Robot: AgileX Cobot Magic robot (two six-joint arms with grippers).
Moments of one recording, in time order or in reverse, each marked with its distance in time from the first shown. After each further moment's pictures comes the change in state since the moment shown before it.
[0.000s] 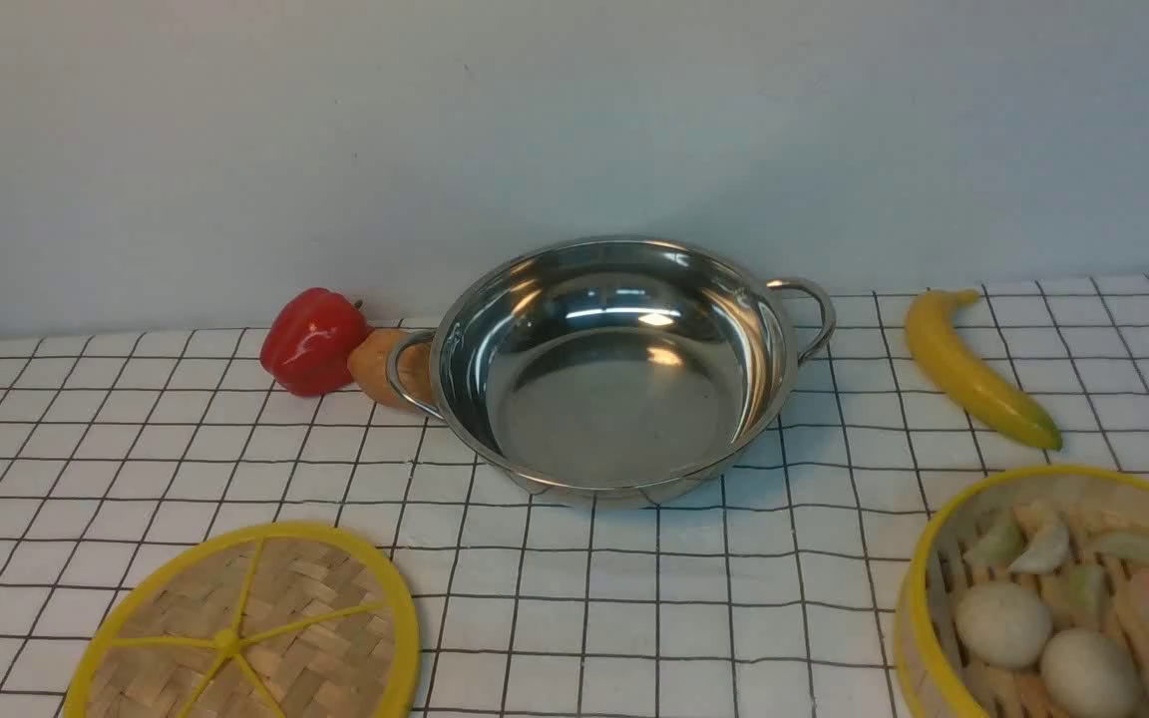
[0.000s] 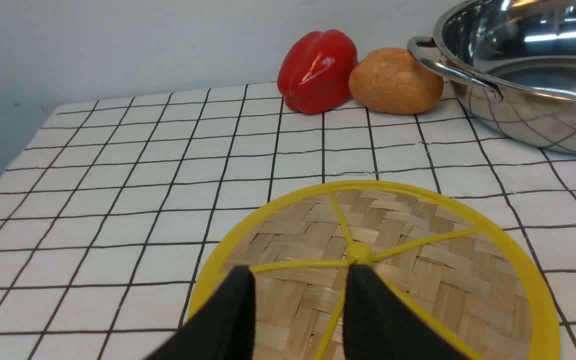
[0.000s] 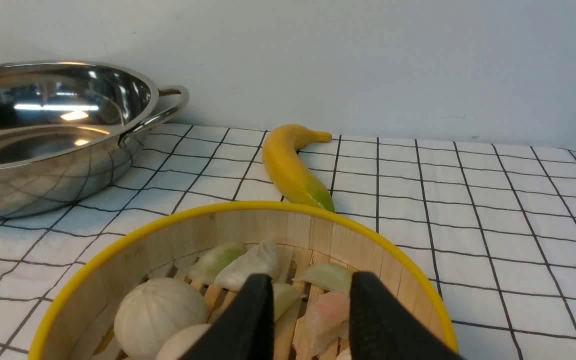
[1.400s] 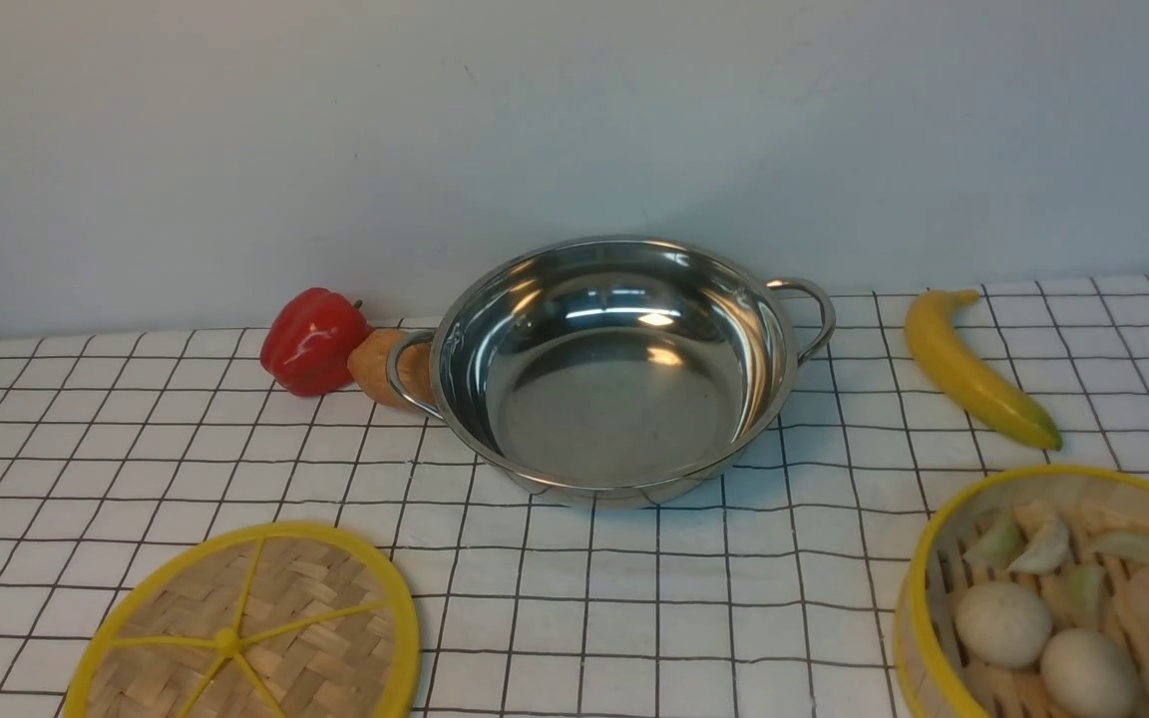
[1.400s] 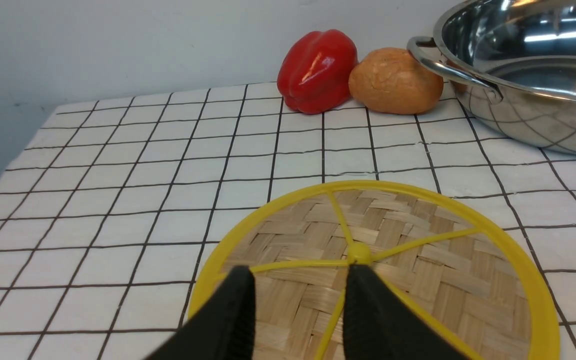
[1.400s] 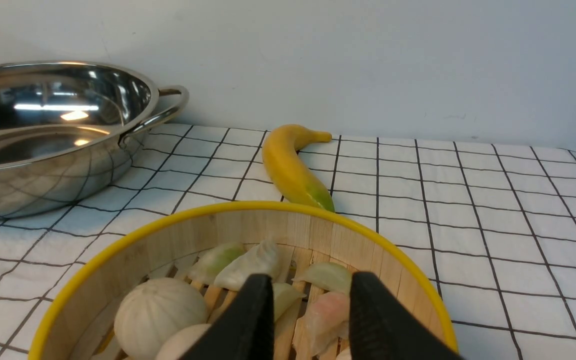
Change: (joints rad) right arm 0.000 0.000 0.000 0.000 0.000 0.000; left arm 0.000 0.000 0.000 0.000 0.000 0.000
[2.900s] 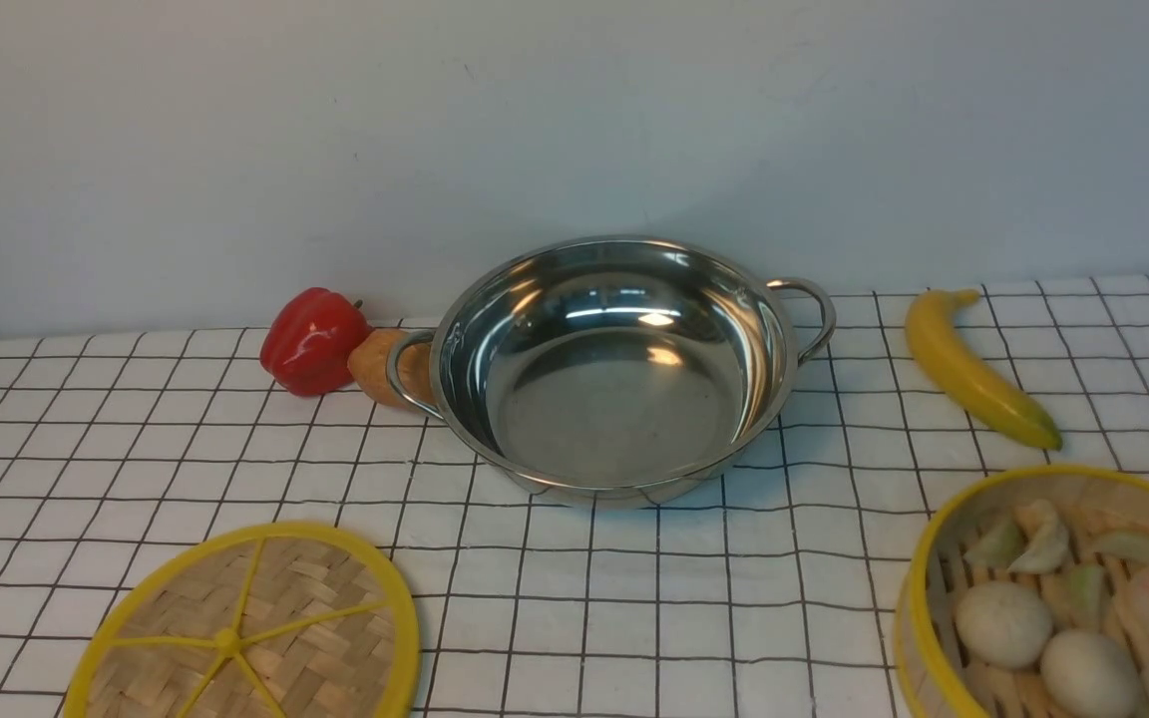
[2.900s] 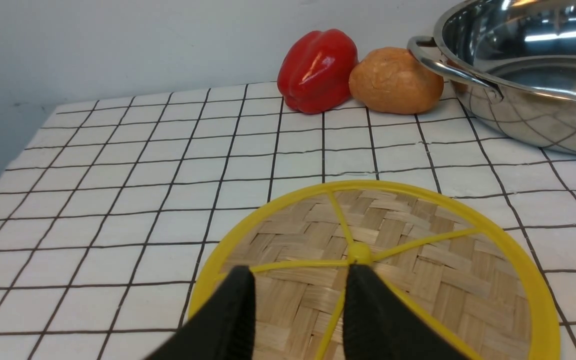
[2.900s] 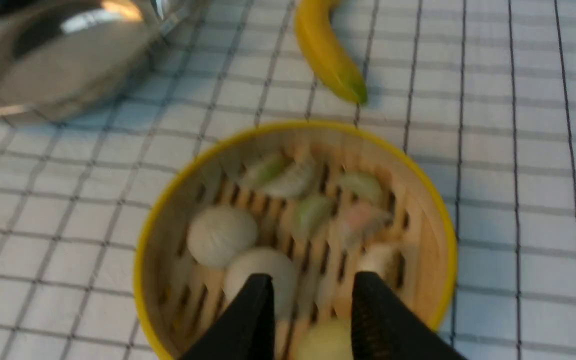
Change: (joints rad) right arm 0.000 0.664 -0.769 -0.058 0.727 0.137; left arm 0.000 0.000 0.000 0.000 0.000 0.000
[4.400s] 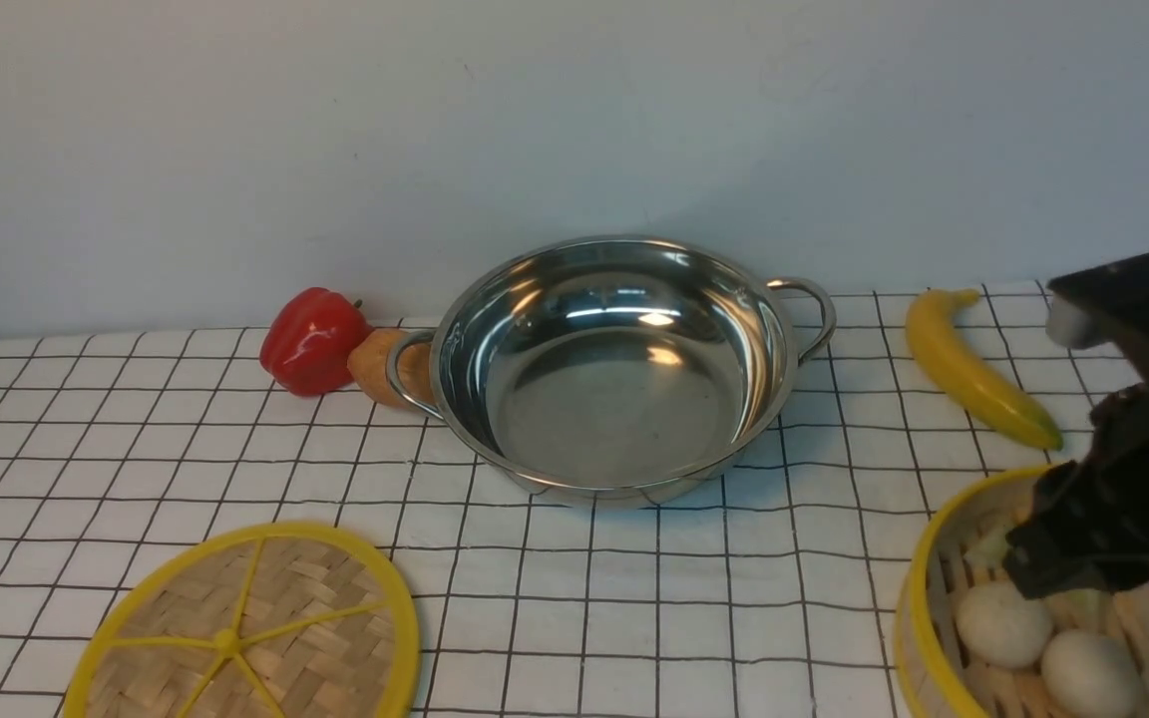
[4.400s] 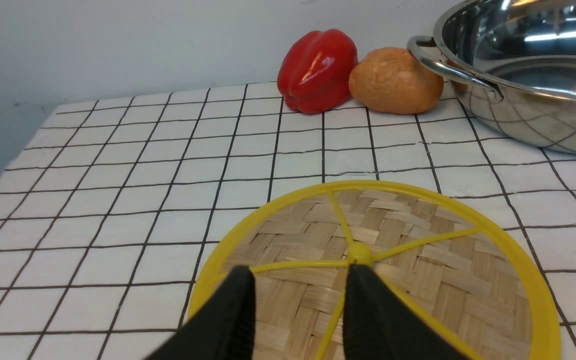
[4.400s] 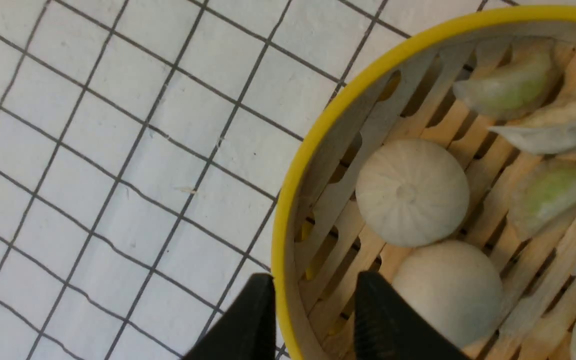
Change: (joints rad) right arm 0.298 0.723 -0.270 0.153 0.058 -0.182; left arm 0.000 0.000 0.000 0.000 0.000 0.000
